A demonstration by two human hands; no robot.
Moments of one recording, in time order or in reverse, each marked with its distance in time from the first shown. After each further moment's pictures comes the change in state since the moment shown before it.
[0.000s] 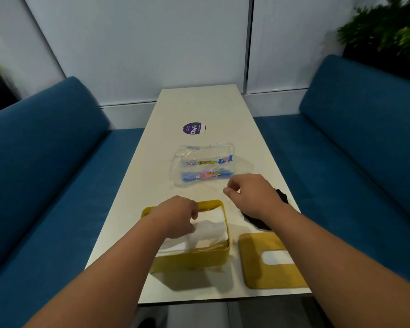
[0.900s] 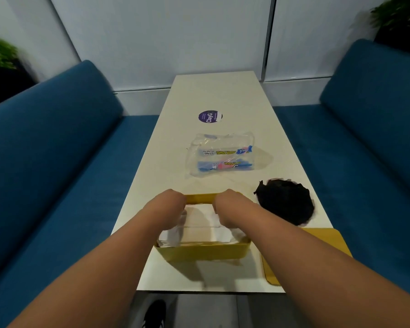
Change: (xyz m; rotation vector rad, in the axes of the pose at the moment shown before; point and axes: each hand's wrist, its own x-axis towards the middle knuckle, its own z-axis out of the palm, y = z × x) left_hand -0.012 -0.051 0.014 0.058 -0.031 -0.197; right_hand 0.026 -0.055 0.088 -0.413 -0.504 -0.091
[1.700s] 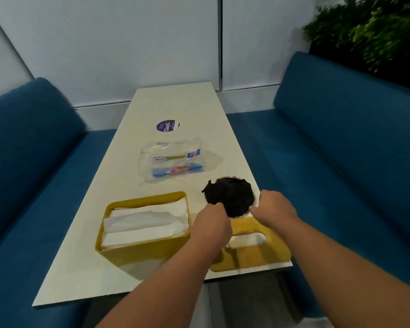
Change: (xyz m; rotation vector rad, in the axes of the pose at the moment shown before) left_hand -0.014 0.228 0.036 -0.314 0.156 -0.019; right_hand -0.124 0.180 0.045 0.377 0.328 0.582
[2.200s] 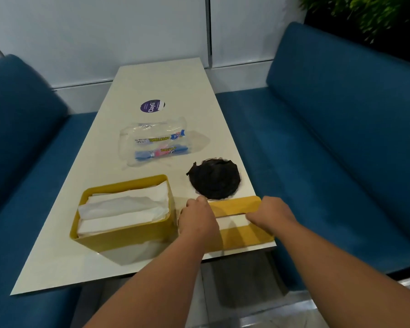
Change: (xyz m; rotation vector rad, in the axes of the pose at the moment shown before) left_hand 0.002 0.000 0.045 0.163 -0.094 -0.106; right_hand -0.013 0.051 0.036 0.050 -0.161 0.170
